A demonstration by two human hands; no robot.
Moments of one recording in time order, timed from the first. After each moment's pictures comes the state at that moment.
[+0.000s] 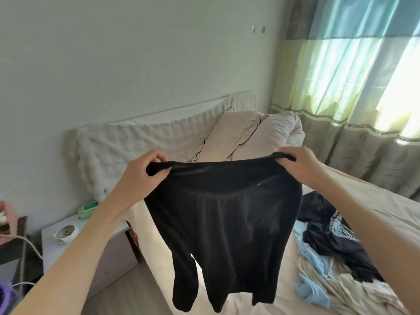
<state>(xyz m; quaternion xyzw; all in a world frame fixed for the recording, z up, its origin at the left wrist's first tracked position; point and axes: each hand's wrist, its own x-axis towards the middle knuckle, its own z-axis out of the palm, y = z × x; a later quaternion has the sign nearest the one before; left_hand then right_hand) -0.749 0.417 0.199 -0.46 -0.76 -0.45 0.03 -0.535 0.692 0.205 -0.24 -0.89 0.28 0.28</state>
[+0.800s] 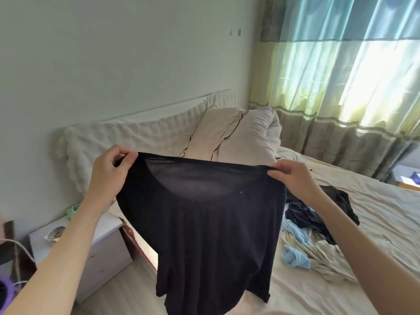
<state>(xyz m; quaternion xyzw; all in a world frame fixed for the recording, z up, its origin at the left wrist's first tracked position) -0.749 0.335 0.187 -0.37 -0.72 -0.58 0.07 -0.468 0.593 0.163 -0.29 -0.80 0.38 0.35</state>
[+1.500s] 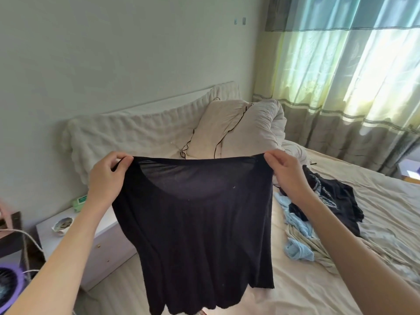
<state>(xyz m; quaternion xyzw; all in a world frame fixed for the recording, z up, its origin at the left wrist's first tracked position) -0.771 0.320 0.155 -0.32 -0.79 -0.52 0.07 -0.500 0.555 0.162 -0.27 -0.74 0.46 0.41</state>
